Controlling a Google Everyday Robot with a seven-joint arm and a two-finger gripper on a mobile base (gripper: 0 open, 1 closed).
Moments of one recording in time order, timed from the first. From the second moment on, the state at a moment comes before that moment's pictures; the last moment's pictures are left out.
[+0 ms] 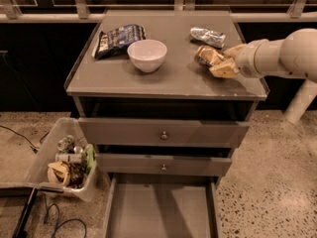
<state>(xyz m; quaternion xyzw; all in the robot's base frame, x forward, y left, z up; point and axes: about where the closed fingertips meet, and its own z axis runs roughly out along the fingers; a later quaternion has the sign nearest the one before) 0.696 -0.235 0.871 -0.39 0.77 -0.02 0.50</state>
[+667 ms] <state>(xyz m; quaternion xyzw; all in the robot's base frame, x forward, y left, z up) 0.699 -0.223 0.848 -0.41 0.78 0.00 0.47</state>
